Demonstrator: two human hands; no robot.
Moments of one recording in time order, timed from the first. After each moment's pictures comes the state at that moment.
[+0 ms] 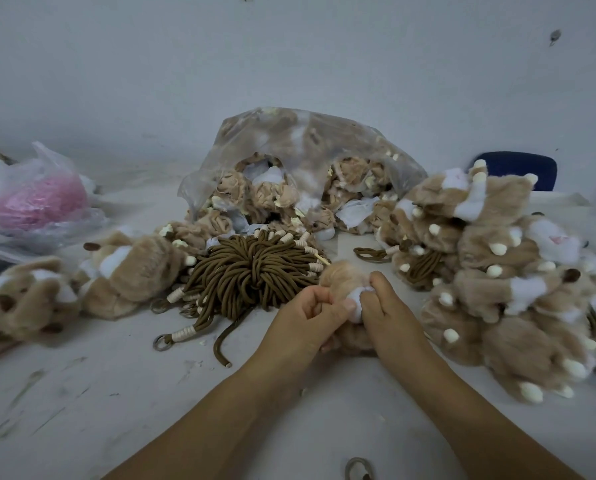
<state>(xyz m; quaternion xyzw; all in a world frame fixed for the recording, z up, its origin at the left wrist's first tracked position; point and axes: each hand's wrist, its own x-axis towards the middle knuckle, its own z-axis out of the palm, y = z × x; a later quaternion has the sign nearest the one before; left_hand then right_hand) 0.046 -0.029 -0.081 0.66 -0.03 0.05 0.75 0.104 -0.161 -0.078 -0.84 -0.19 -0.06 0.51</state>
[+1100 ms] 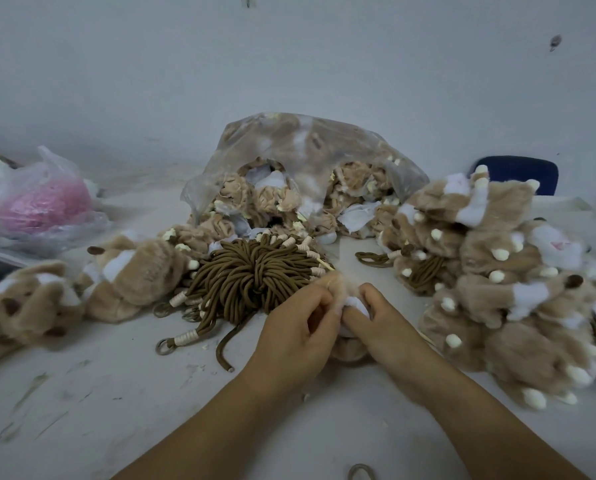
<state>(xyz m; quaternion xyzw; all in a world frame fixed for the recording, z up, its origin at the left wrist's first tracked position) 0.044 -0.021 -0.082 0.83 -0.11 0.29 0.47 0.106 -0.163 -0.082 -0.76 -0.24 0.07 0.60</state>
